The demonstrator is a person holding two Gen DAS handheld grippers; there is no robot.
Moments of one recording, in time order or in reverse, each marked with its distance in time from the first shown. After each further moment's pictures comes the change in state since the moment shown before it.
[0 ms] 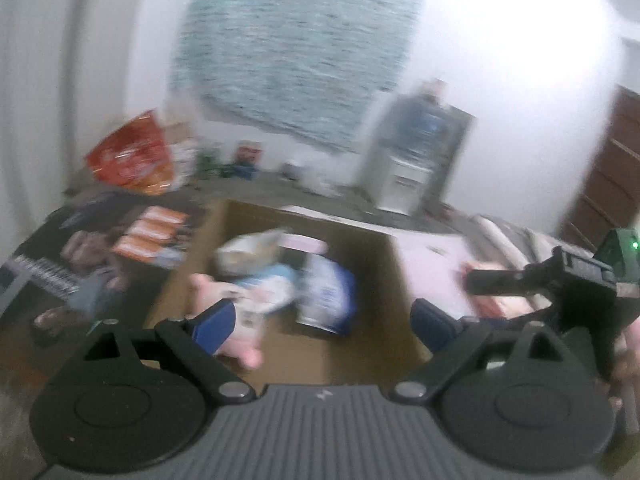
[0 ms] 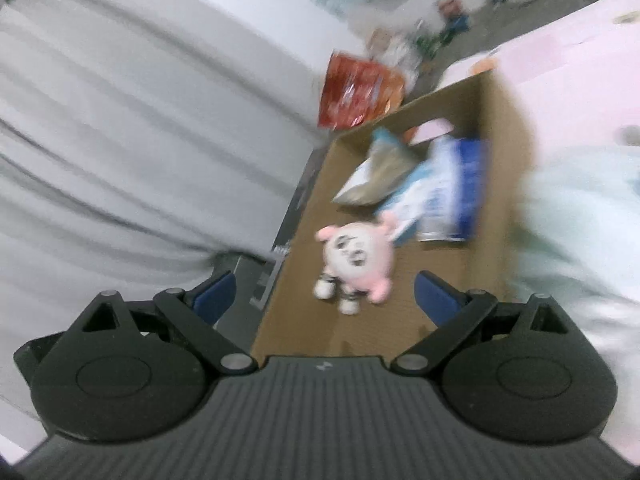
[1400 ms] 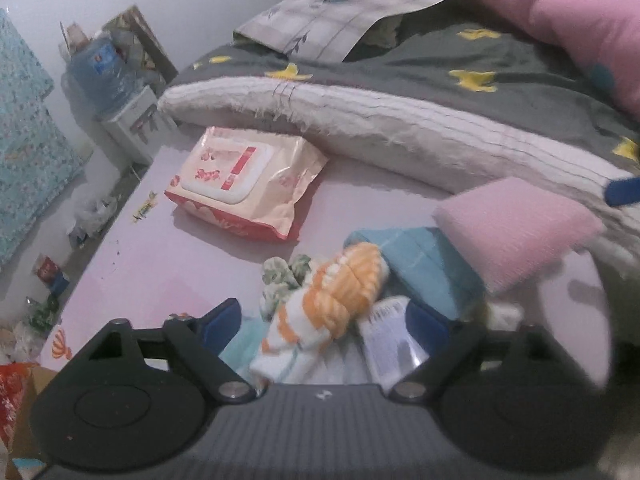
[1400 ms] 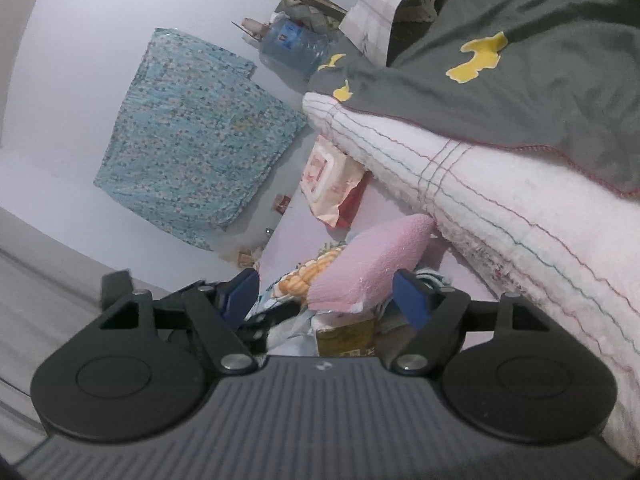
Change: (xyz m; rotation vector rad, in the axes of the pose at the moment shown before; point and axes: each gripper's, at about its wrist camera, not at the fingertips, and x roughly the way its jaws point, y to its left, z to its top) left arm 0.262 -0.348 -0.092 1.010 0.383 -0.261; right arm -0.278 -0.228 -0.140 0.427 -0.614 -0.234
